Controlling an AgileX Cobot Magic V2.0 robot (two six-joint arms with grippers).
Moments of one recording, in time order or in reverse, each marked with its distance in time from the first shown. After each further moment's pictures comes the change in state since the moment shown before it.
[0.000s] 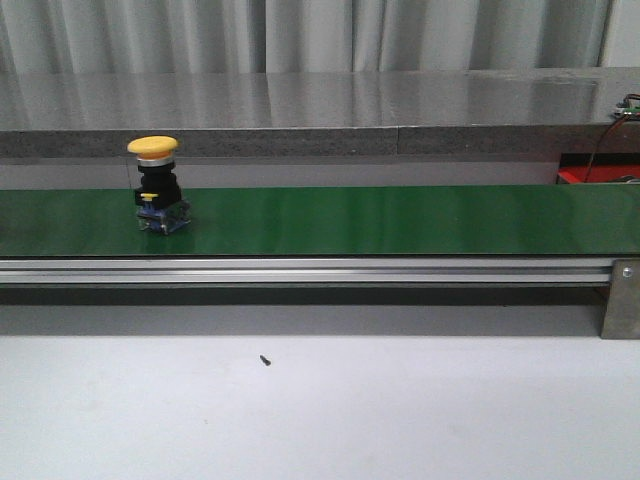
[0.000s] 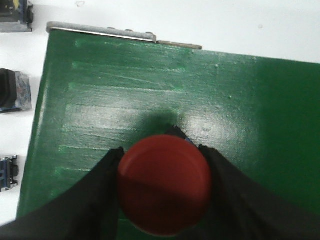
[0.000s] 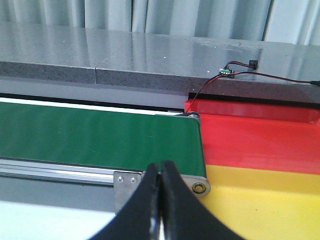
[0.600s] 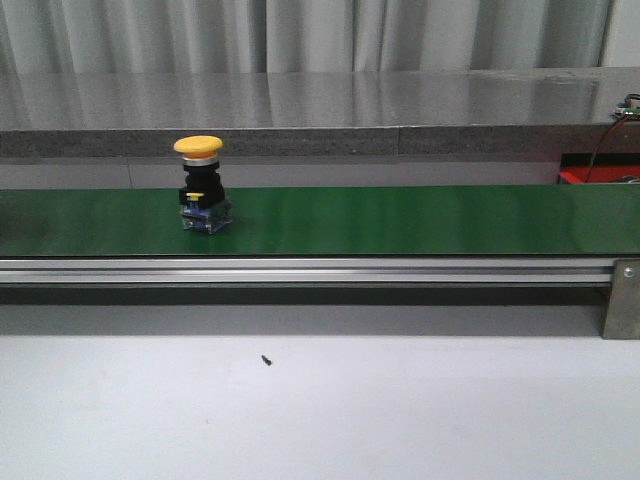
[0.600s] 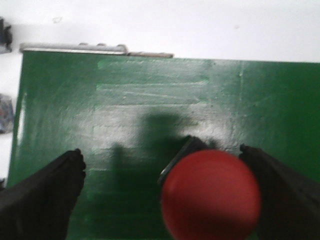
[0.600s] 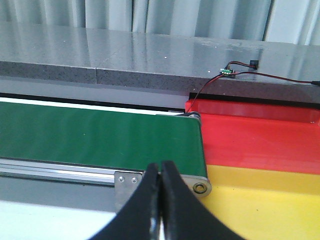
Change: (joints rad) left arm -0.050 0.011 -0.032 -0.046 0.000 0.085; right arm 0.000 0.000 0.000 0.000 0.000 0.000
